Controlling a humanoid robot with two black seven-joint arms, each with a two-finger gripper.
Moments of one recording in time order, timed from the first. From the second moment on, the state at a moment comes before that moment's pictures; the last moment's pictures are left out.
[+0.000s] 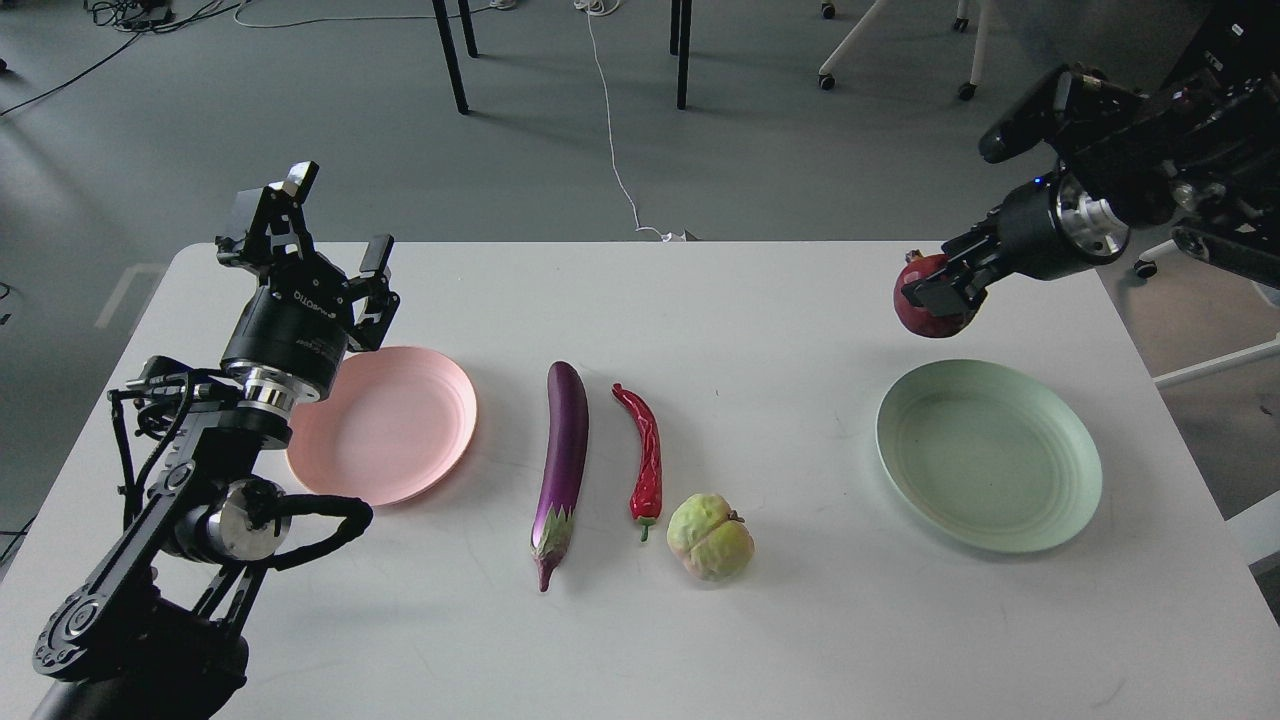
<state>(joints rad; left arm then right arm) -0.16 0.16 -1.35 -1.43 0.74 -0.06 -0.24 1.62 -0.64 -0.63 0.99 -1.53 0.37 0.49</state>
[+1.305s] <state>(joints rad) -0.16 0.16 -1.36 -1.43 0.74 -0.05 -0.24 1.62 -0.47 -0.52 1.30 -1.38 0.40 0.49</state>
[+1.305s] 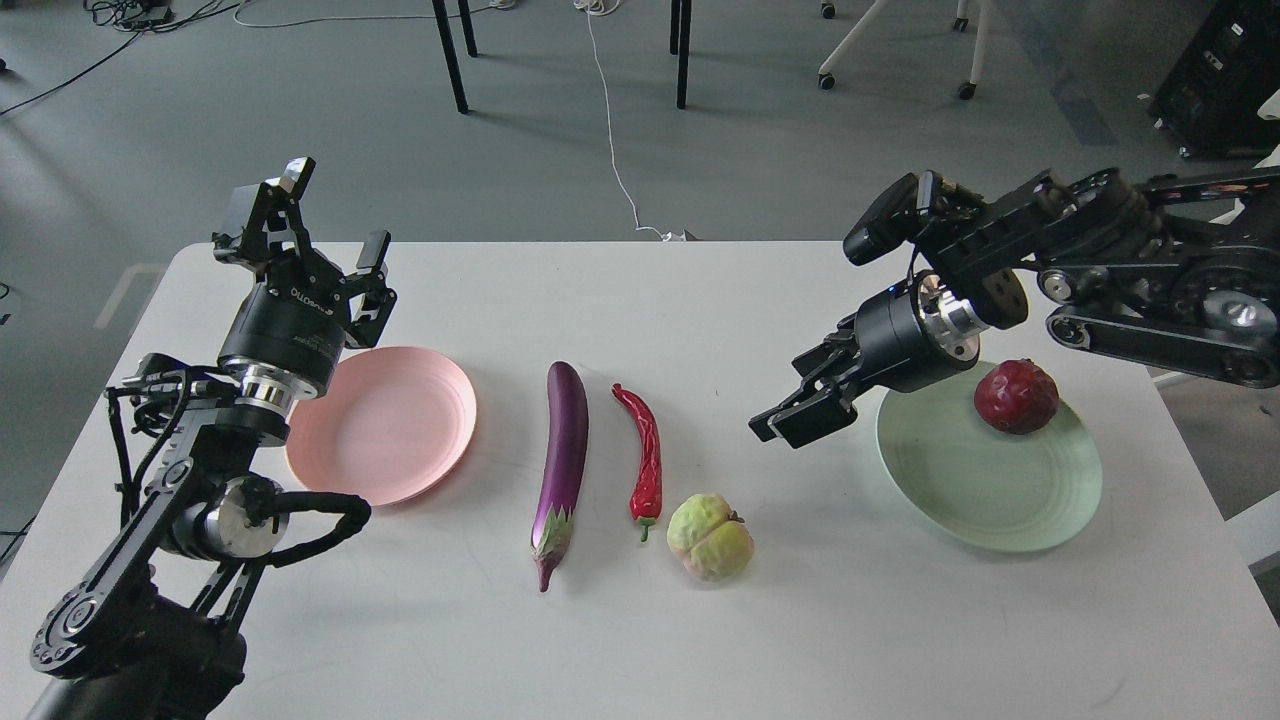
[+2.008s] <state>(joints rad) -0.16 0.17 -1.36 -1.43 0.74 -0.05 -0.24 1.48 -0.15 -0.59 1.12 -1.35 0.39 0.49</state>
